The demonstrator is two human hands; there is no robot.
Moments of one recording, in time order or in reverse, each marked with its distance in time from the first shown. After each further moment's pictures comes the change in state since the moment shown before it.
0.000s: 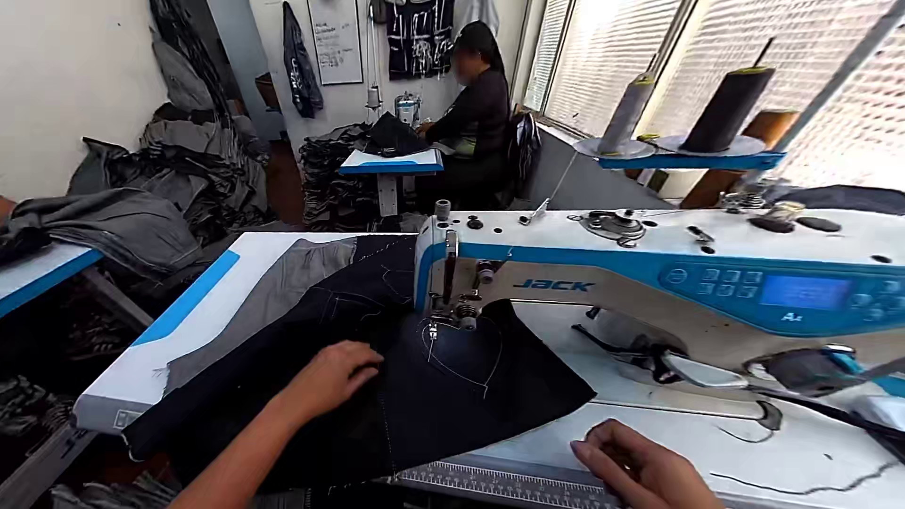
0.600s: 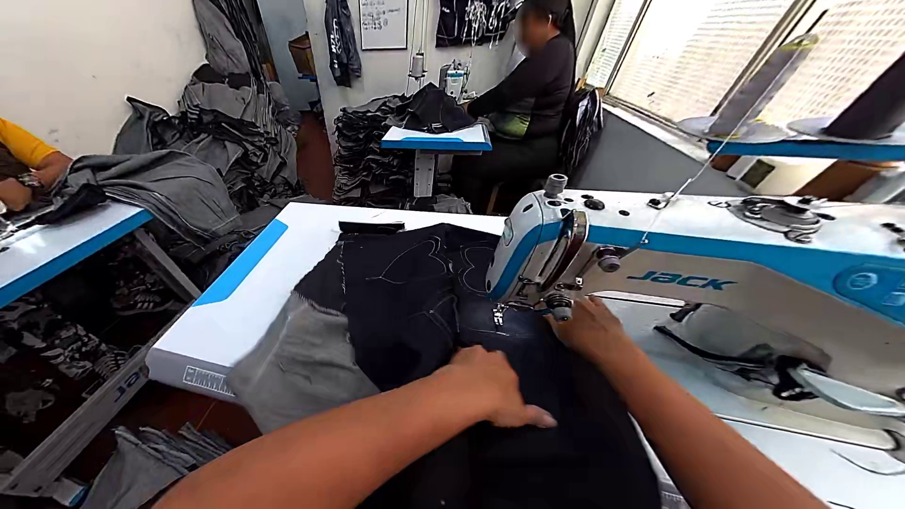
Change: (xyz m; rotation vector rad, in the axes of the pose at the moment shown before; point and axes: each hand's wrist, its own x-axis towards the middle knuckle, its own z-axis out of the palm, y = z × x) left_hand 0.055 0.116 -0.012 0.053 -0.711 -0.271; right_hand 0.193 -0.040 0.061 -0.819 -0.075 0.048
